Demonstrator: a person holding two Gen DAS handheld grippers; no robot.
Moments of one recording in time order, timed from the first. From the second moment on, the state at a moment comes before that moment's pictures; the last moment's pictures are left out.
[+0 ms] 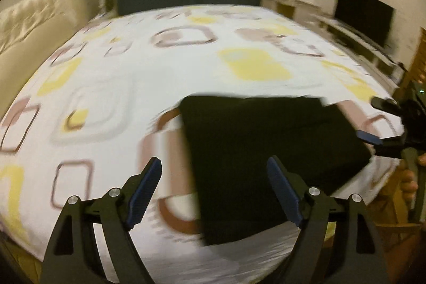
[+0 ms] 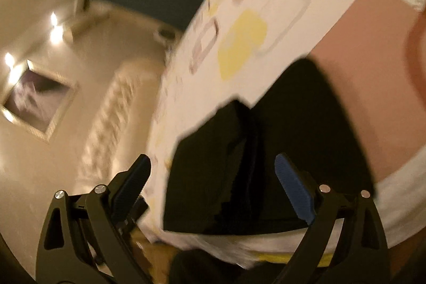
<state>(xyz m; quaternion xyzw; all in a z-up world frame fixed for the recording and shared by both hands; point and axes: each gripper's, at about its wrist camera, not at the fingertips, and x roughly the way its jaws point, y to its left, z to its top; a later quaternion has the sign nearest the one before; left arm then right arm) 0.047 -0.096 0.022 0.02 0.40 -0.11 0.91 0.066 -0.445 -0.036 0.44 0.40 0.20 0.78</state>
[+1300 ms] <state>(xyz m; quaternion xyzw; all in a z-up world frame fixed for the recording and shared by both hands) 0.055 -0.065 -0.028 -0.06 0.46 -0.11 0.88 0.080 -0.459 -0.069 0.34 0.48 0.16 0.79</state>
